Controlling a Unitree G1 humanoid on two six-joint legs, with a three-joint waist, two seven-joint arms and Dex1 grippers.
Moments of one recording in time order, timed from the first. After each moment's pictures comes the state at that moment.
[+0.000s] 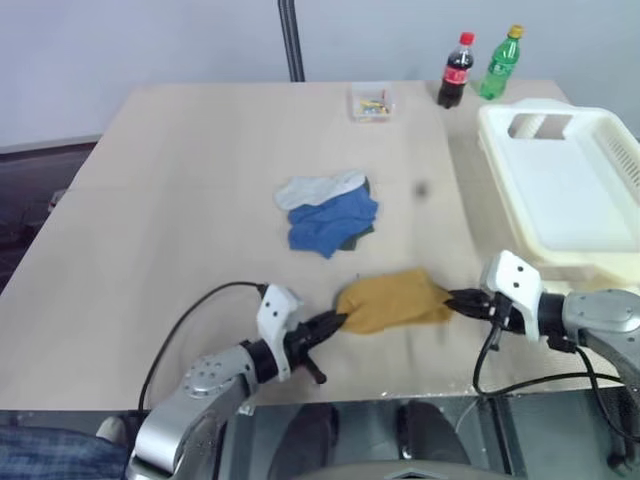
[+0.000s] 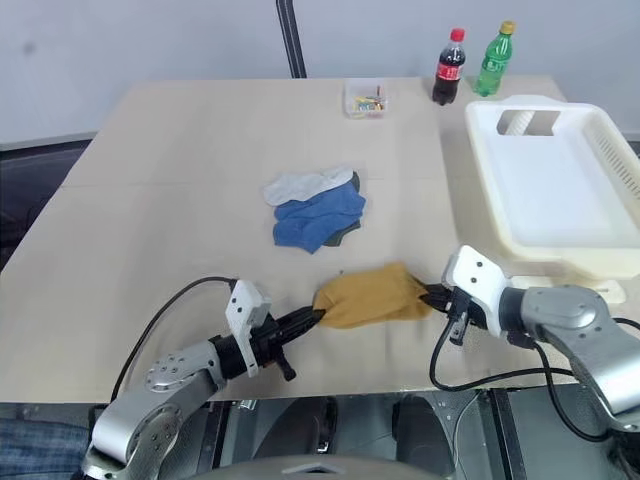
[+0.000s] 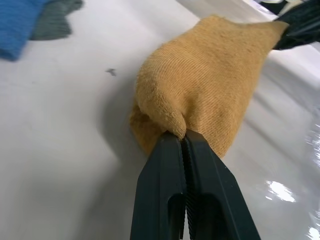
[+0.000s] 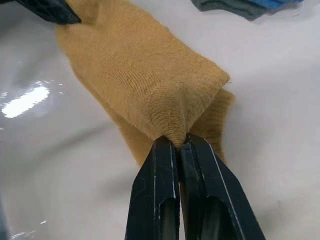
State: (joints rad) left arm 0.20 0.47 -0.10 -0.58 -0.51 0.58 -0.58; right arm -0.06 -0.88 -0.02 -0.66 0.44 0.76 0.84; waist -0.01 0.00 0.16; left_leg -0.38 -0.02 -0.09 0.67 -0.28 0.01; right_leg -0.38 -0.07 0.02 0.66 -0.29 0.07
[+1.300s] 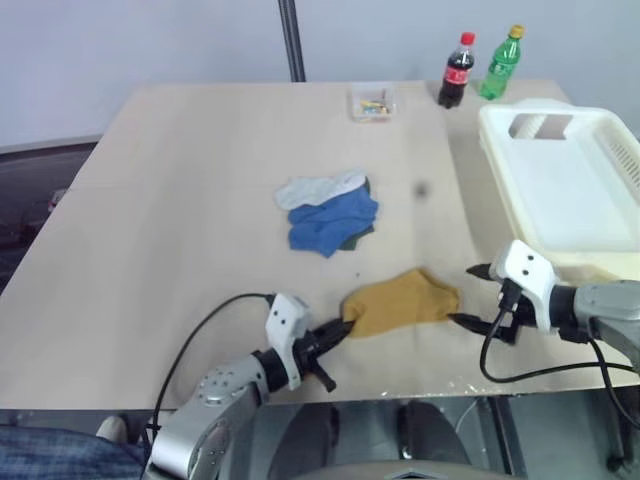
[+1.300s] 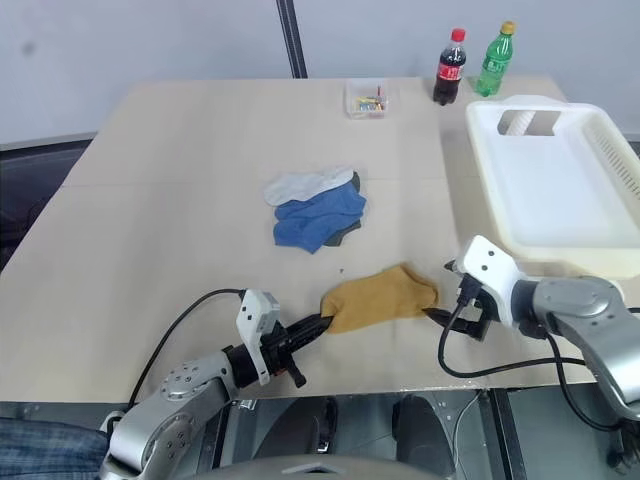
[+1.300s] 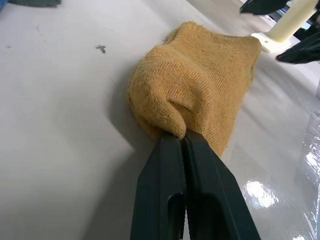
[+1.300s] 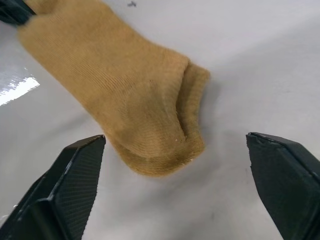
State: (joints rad) left arm 0.22 0.40 -0.15 -0.52 -0.49 0.53 -0.56; right arm -0.10 -0.94 -0.06 -0.63 0.47 0.86 0.83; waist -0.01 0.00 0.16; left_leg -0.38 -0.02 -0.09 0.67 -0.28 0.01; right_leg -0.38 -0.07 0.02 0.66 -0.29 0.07
